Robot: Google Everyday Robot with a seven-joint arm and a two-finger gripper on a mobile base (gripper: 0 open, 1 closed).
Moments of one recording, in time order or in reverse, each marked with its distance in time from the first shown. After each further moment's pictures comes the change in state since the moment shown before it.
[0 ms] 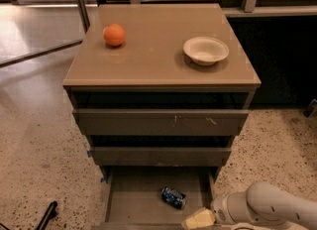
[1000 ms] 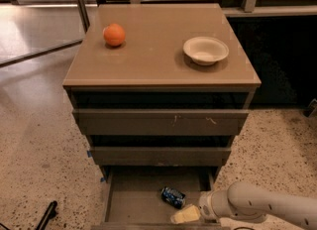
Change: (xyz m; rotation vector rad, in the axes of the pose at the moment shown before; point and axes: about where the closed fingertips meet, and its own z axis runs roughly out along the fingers) arm -0.006 -0.026 0.079 -0.012 -0.029 -0.001
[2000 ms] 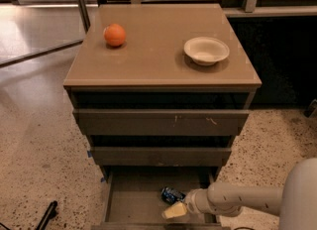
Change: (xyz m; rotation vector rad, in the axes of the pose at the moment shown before) arm 0.009 -0.052 0.099 0.052 0.022 -0.017
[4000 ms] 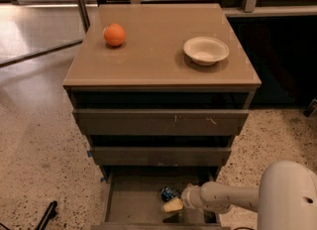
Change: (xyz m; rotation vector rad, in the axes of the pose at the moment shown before) arm -0.007 -0.057 0.069 0.085 -0.048 -0.079
